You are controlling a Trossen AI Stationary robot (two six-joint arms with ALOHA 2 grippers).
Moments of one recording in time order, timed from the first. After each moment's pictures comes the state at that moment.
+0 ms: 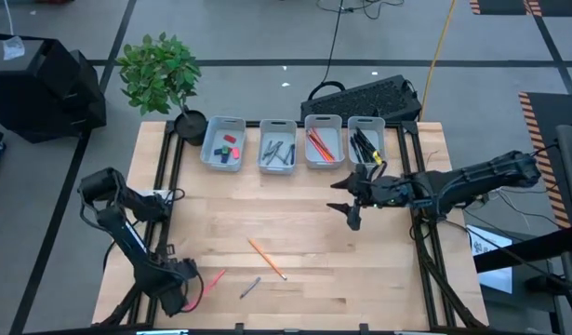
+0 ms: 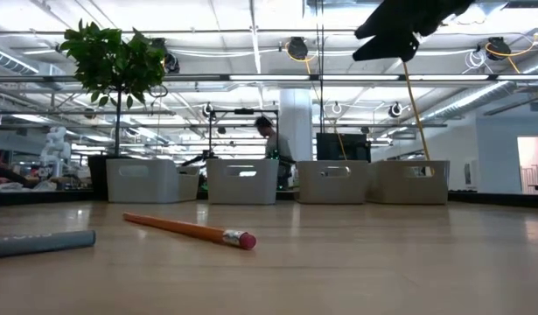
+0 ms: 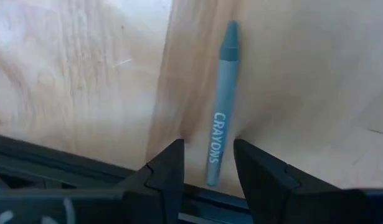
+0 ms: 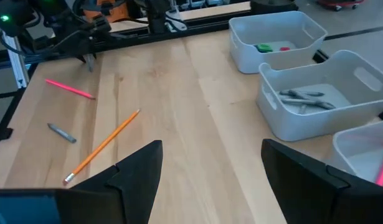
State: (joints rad) left arm -1.07 1.66 0.84 -0.87 0.19 -1.32; right arm 0.18 1.02 0.74 -0.23 0.31 0.27
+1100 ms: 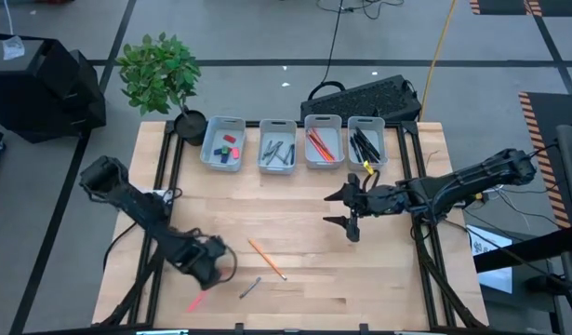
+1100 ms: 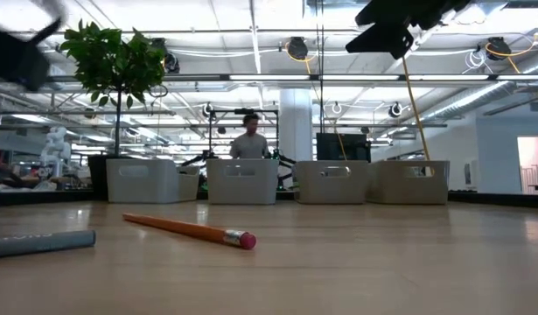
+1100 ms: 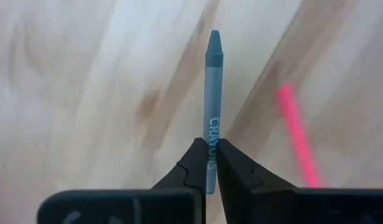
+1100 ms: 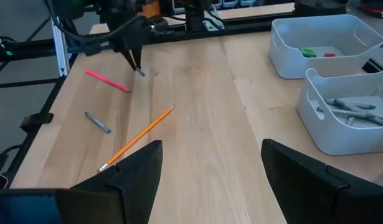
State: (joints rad) left arm -0.73 1.54 0.87 -0.82 -0.05 -1.19; right arm 0.25 1.09 0.74 -0.14 0.26 0.24
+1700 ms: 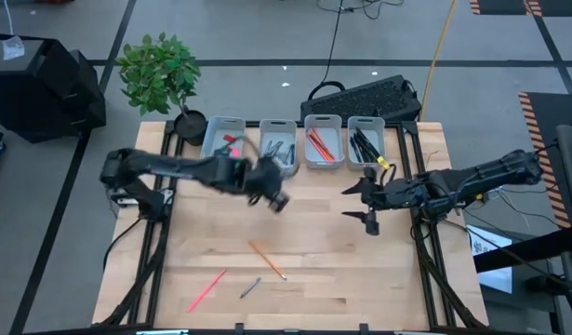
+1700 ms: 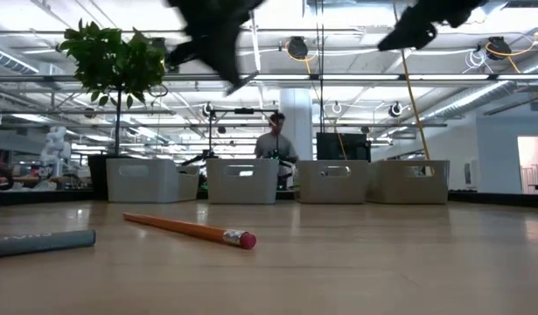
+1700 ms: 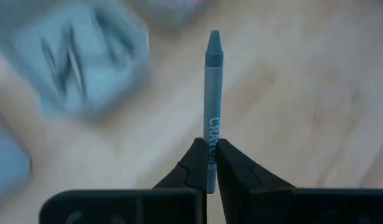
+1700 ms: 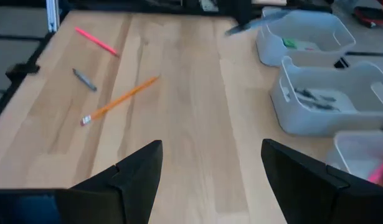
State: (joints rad) left arm -0.04 1.64 1.42 -0.82 -0.32 -0.73; right arm 0.24 0.90 0.74 -0.41 0.26 0.11
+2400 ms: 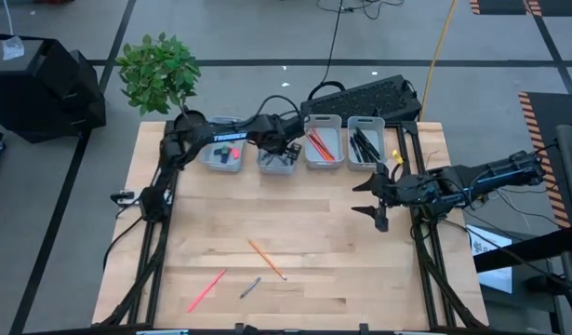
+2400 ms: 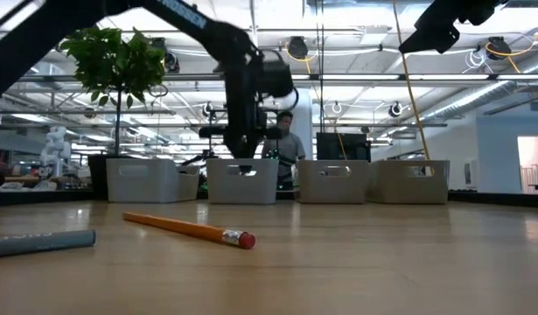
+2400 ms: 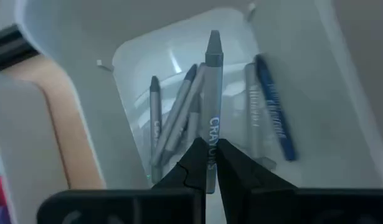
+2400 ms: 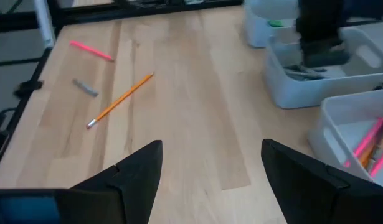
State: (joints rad) left arm 0.42 2.14 1.77 -0.94 -0.28 -0.74; right arm 0.24 0.79 0.74 -0.55 0.27 0.27
